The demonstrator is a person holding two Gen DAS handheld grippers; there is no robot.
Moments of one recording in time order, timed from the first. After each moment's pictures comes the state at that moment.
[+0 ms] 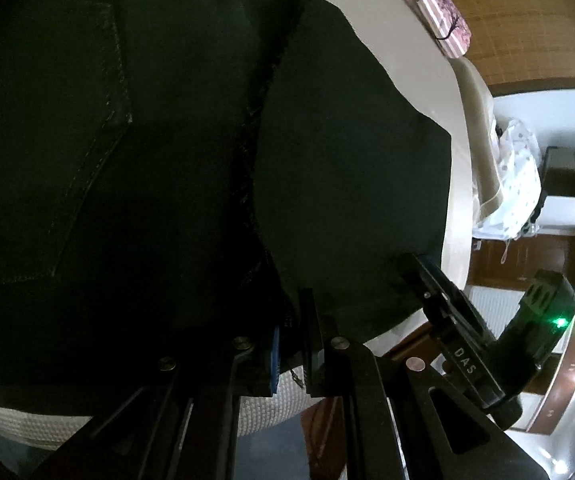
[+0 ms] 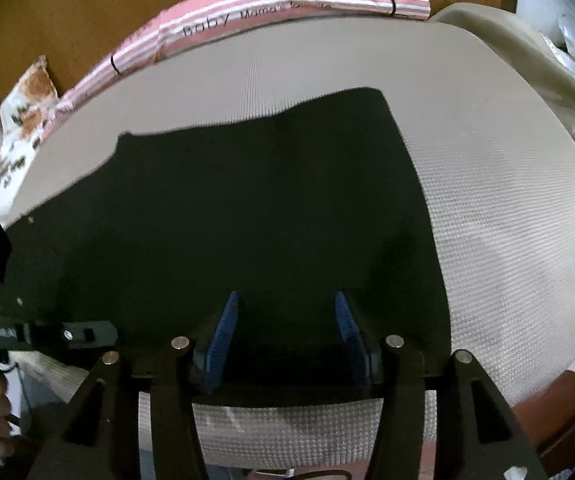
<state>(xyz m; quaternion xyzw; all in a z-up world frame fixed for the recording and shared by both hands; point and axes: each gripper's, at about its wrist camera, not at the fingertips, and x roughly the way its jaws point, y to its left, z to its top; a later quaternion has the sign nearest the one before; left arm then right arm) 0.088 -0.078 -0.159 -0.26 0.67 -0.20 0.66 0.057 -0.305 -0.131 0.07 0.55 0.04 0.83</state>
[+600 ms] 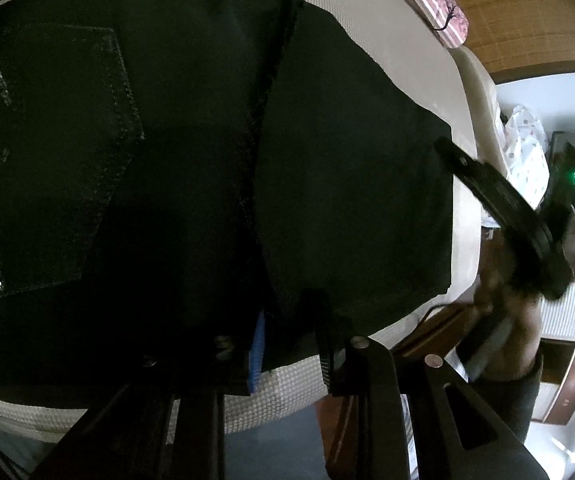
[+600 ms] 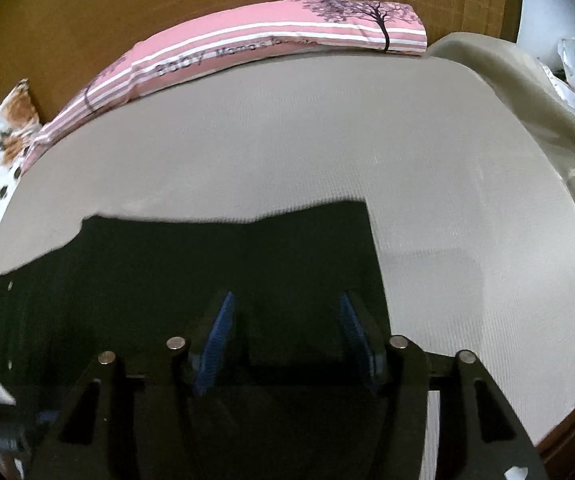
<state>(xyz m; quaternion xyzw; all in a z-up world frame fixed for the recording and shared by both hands) 0.088 -0.070 -0.149 -0.23 0.68 -0.20 0.67 0.146 -0.336 -0.115 0.06 0.52 0.01 0.85</state>
